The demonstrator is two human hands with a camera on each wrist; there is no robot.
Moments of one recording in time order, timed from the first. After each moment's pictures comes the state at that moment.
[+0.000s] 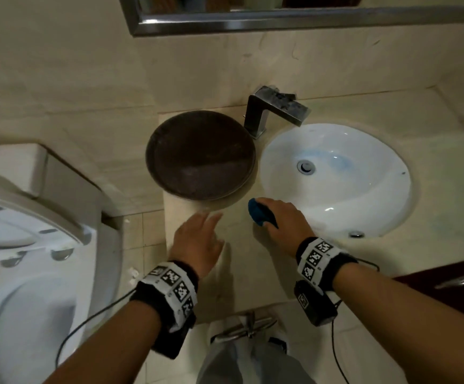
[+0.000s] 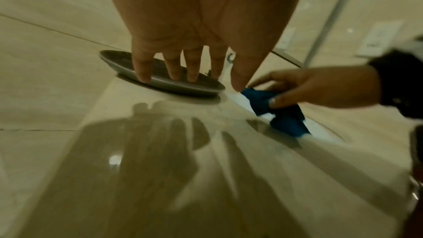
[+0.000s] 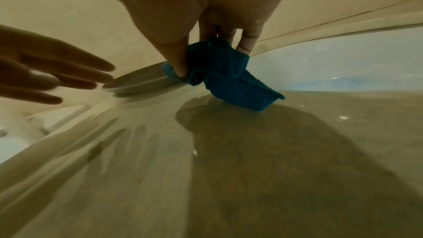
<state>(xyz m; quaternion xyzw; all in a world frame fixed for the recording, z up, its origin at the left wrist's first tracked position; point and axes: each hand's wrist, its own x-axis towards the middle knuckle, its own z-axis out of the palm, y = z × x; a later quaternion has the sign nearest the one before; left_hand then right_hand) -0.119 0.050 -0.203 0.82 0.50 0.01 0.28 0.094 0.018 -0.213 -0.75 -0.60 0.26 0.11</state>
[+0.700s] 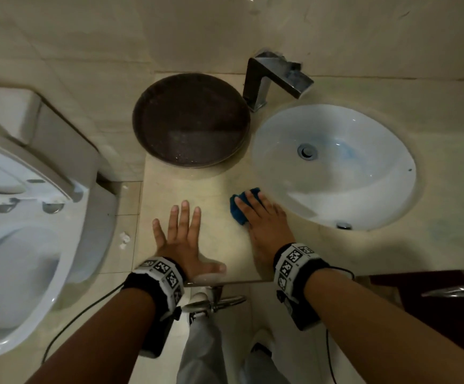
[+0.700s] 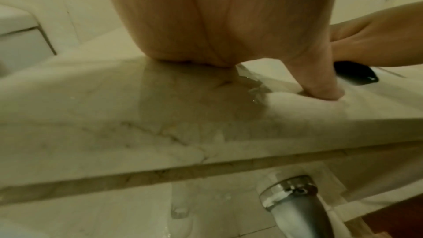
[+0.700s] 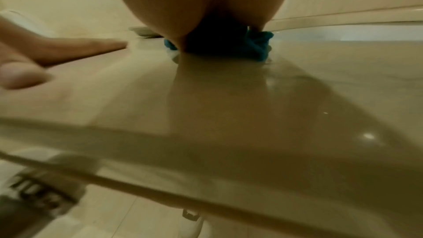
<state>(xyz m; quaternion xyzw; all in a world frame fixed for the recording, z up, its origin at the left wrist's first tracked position) -0.091 -0.012 -0.254 0.74 0.57 -0.24 0.26 0.106 -0.025 -0.259 -0.68 -0.70 0.23 -0.03</state>
